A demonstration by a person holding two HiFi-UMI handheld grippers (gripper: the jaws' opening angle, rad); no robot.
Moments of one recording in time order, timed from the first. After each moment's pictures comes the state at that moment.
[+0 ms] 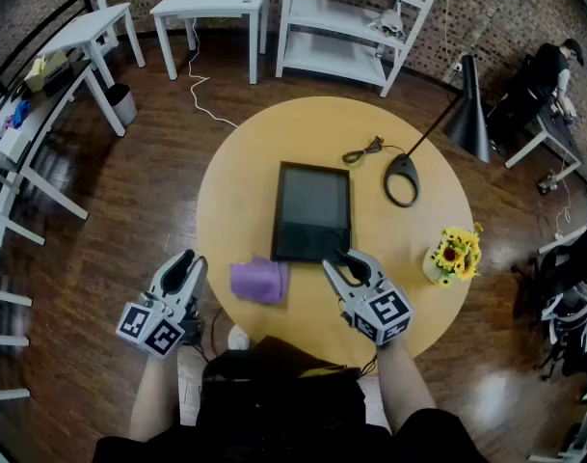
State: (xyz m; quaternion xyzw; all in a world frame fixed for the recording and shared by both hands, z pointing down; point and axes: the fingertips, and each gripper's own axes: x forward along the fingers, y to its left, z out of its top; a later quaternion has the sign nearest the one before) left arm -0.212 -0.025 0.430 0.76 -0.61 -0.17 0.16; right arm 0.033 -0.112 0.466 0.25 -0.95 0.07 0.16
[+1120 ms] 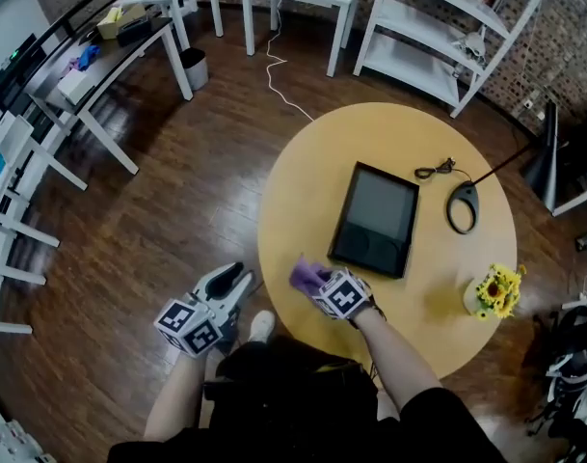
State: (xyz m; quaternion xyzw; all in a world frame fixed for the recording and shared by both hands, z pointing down) left arm -0.223 0.022 0.472 0.74 -0.62 -0.14 0.23; right arm -0.079 -0.039 0.681 0.03 -0.84 0.10 0.53
